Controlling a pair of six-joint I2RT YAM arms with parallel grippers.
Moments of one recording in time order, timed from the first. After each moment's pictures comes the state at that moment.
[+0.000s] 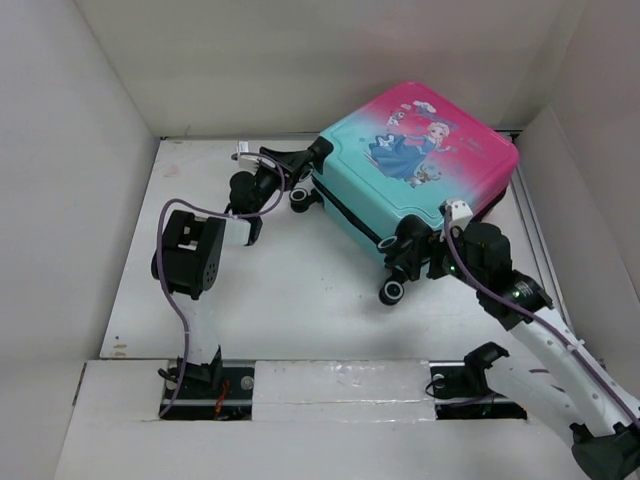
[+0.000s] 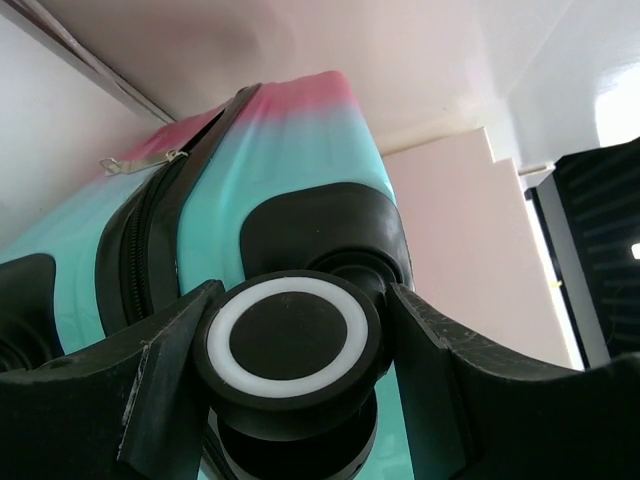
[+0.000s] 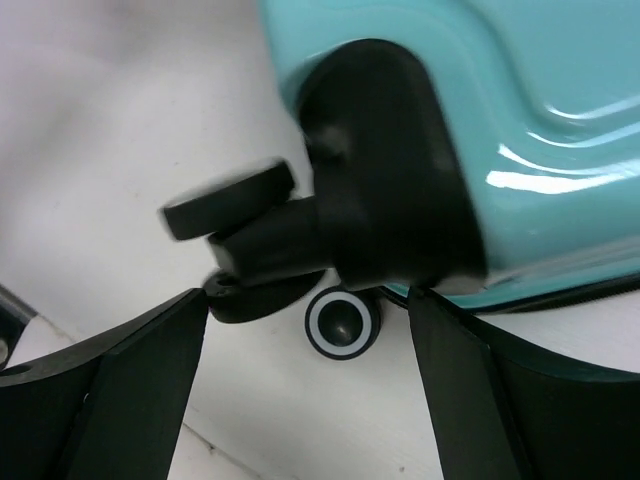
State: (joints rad) left arm -0.25 1.96 1.01 1.08 0.32 -1.37; right arm 0.50 0.75 0.74 -0.43 -0.10 0.26
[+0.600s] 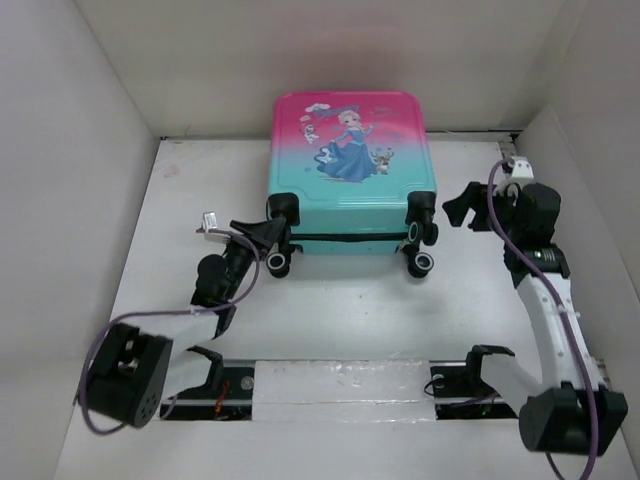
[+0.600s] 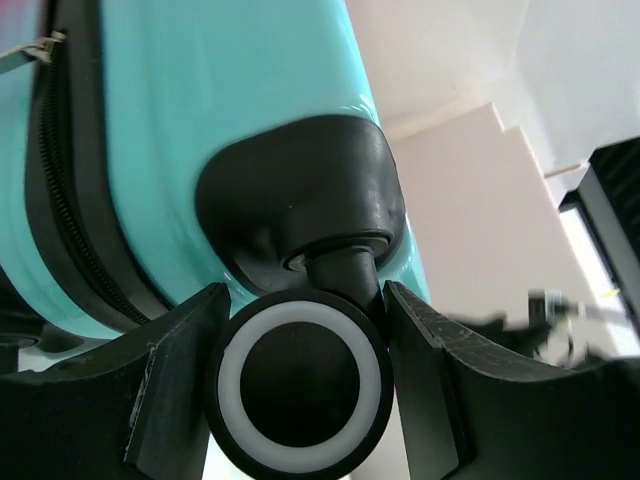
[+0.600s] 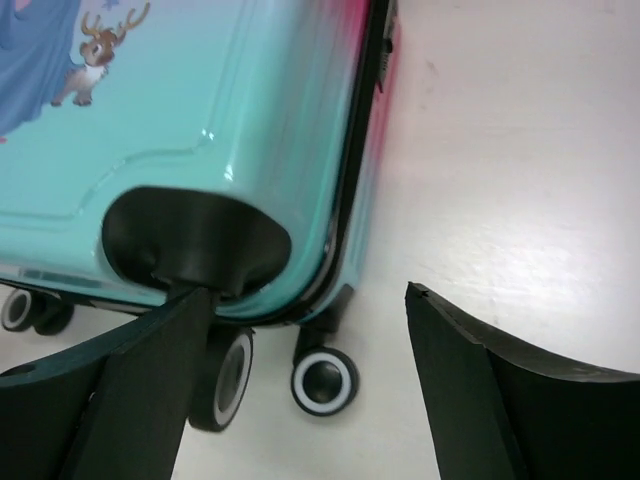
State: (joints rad) left arm -0.32 1.23 0.22 1.12 0.10 -1.24; right arm -0.08 0.90 0.85 -0.29 -0.33 0.19
